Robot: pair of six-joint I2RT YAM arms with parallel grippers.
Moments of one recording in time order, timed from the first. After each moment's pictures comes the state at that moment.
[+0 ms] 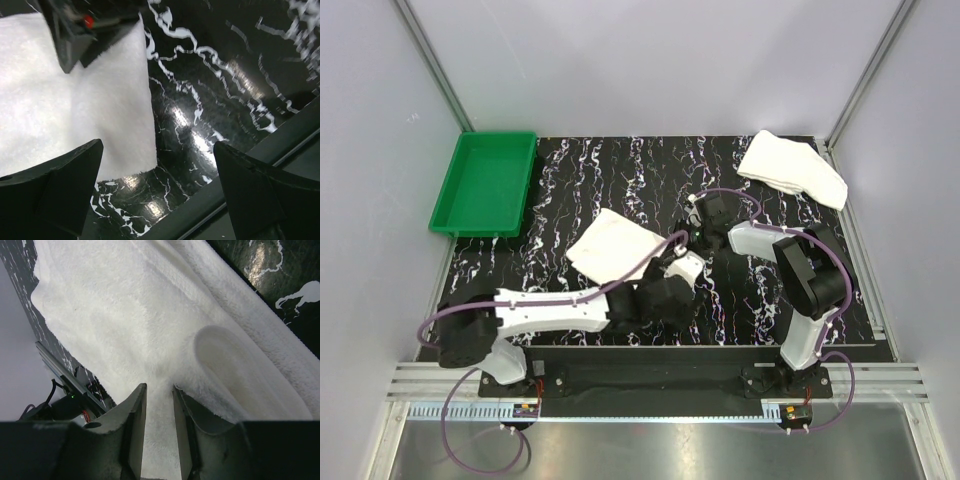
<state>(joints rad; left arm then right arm) -1.26 1.48 0.99 -0.28 -0.44 -0.44 0.46 1.83 1.00 -0.10 -0.53 0.70</state>
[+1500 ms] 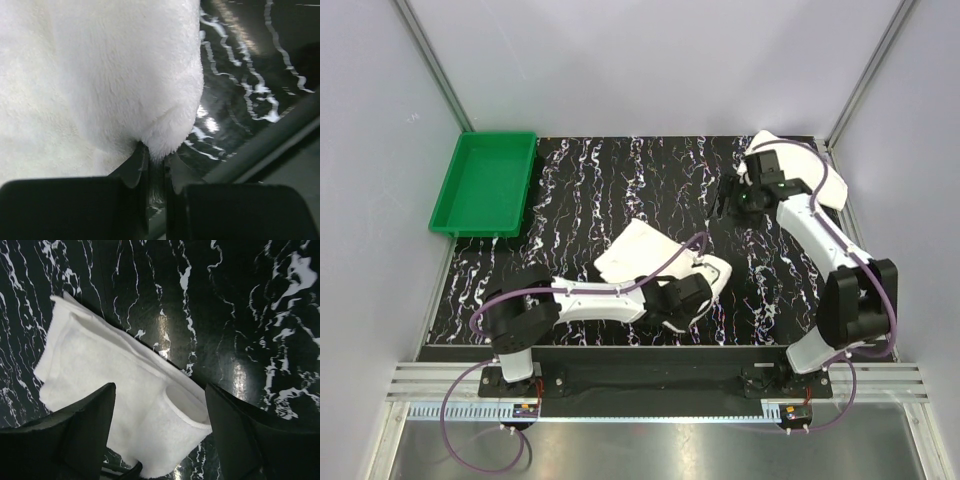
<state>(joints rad) -1.25 1.80 1.13 -0.35 -0.21 -0.50 0.25 1.59 1.26 -0.61 -0.19 0.47</state>
